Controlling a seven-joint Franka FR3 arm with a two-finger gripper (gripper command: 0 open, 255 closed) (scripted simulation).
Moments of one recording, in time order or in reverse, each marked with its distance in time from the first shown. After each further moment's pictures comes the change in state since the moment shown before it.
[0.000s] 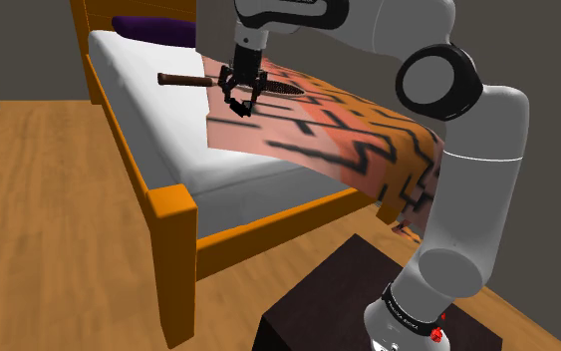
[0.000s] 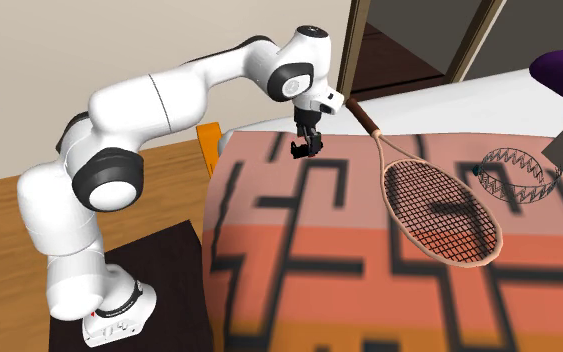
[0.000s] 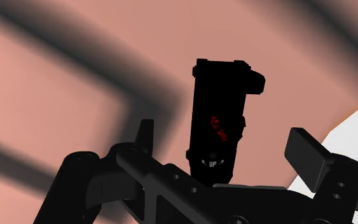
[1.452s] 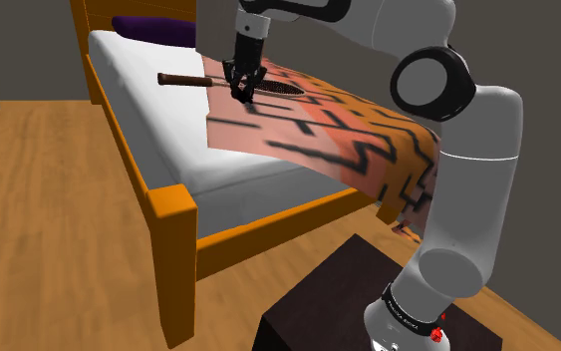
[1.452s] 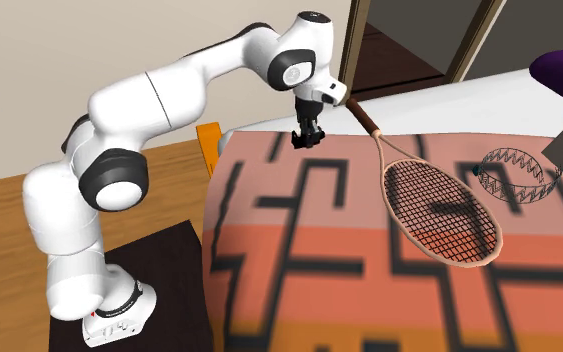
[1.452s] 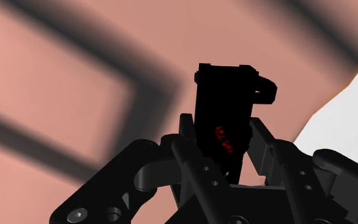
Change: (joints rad) arm 0.002 0.027 0.000 0.112 -0.002 -0.084 0.000
